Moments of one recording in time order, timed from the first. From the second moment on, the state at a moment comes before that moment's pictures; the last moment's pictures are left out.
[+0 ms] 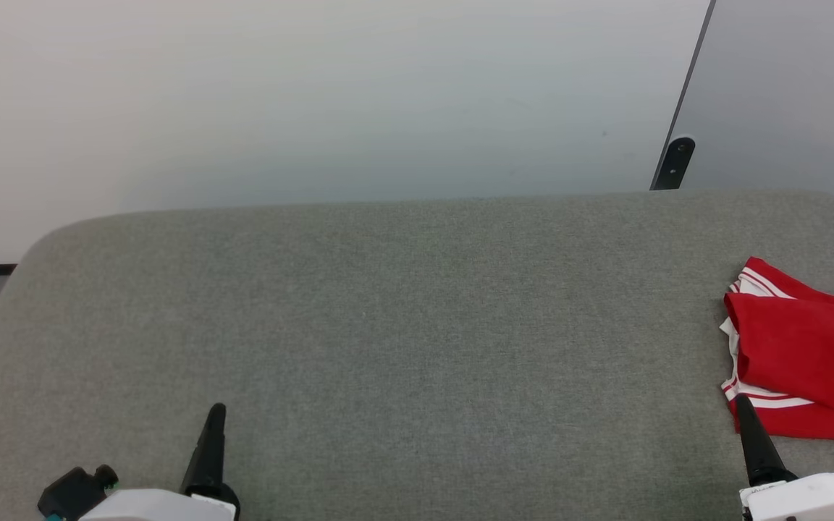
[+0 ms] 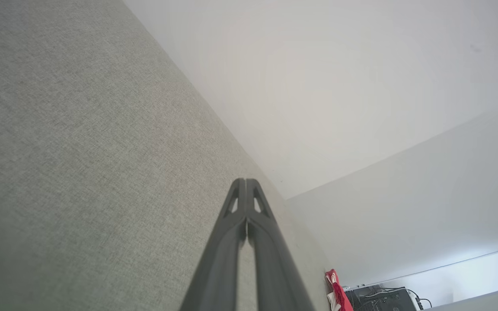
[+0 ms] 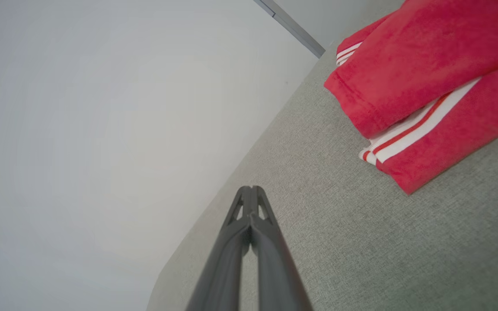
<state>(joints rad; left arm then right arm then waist) 0.00 0.08 0.06 0.21 -1.08 -0.13 -0.03 -0.03 -0.10 -0.05 0.25 1.08 0.13 -0.03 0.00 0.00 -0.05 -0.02</state>
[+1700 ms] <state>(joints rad) -0.08 0.06 0.10 0.24 -1.49 -0.13 0.08 -0.09 -0.06 -0.10 0.25 1.49 0.13 0.08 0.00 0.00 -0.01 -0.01</state>
